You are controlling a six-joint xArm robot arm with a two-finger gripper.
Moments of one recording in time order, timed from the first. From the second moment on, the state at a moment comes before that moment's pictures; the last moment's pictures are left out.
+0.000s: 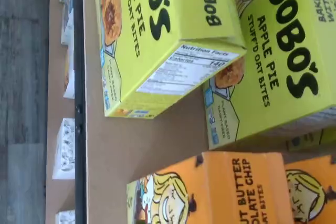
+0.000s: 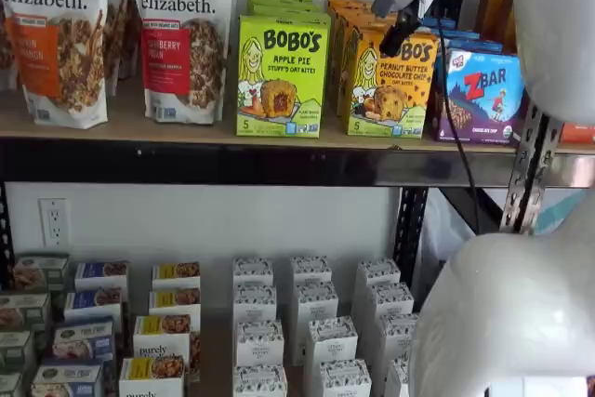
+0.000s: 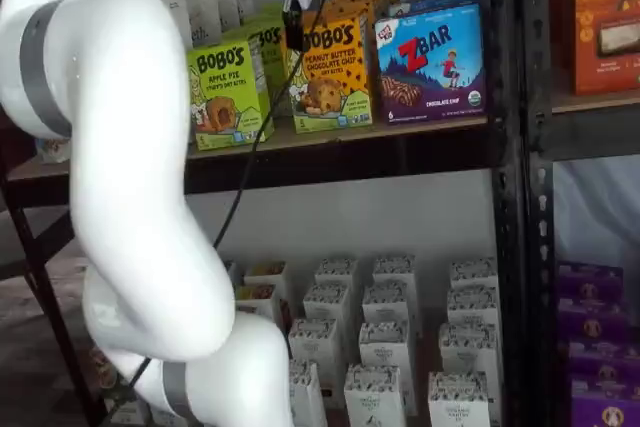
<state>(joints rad) -0.16 -0.36 -1.31 0.38 1.31 -1.69</state>
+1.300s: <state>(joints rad) -0.06 -0.18 -1.53 0.14 1.54 -1.61</state>
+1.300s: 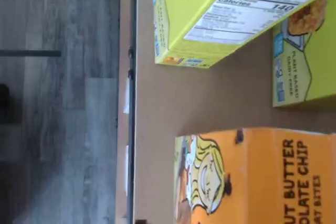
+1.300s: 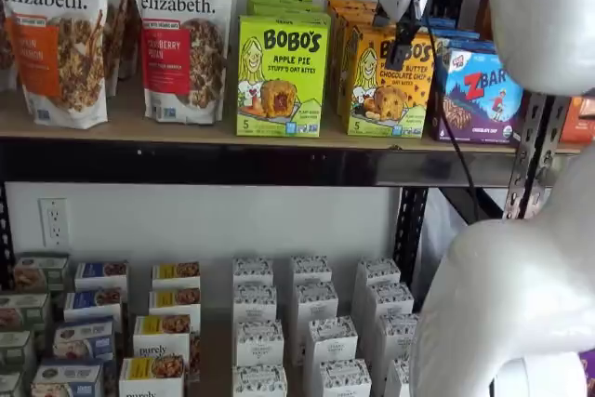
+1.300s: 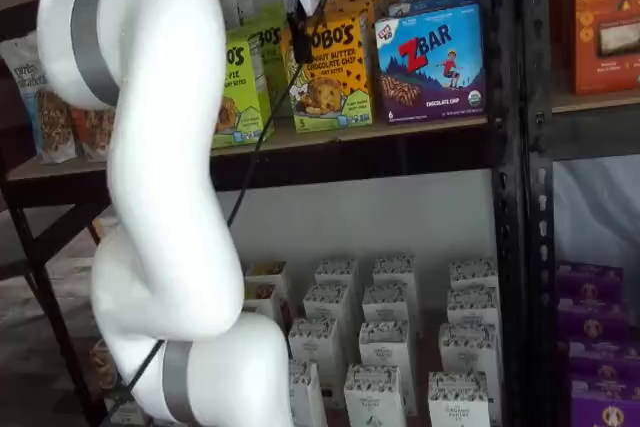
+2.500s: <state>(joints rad) 0.00 -0.16 -1.52 0.07 1.54 -1.56</state>
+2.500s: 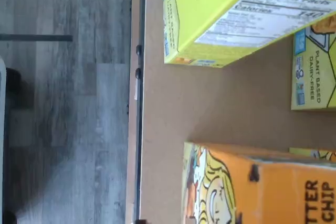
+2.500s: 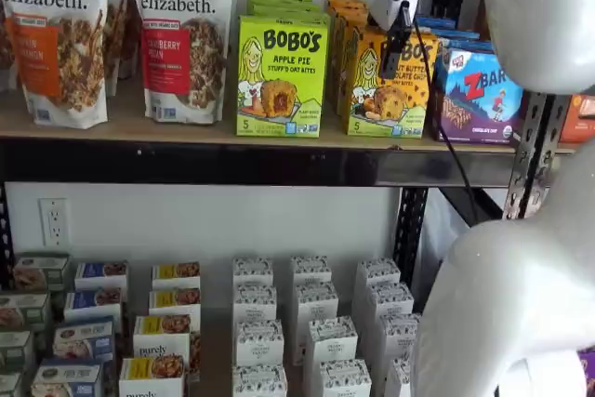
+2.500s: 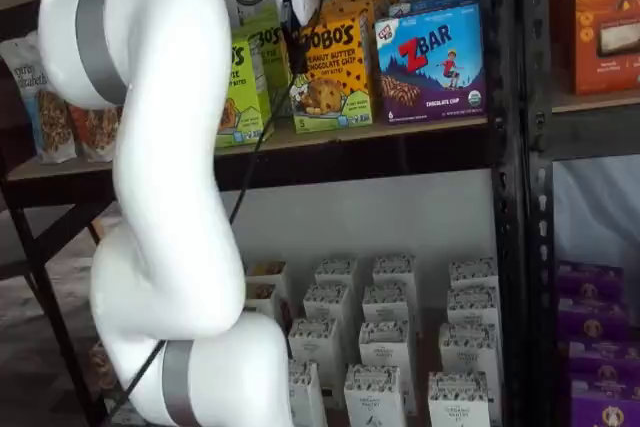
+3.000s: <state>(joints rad) 0.00 -0.15 -1.54 0.05 1.54 -1.56</state>
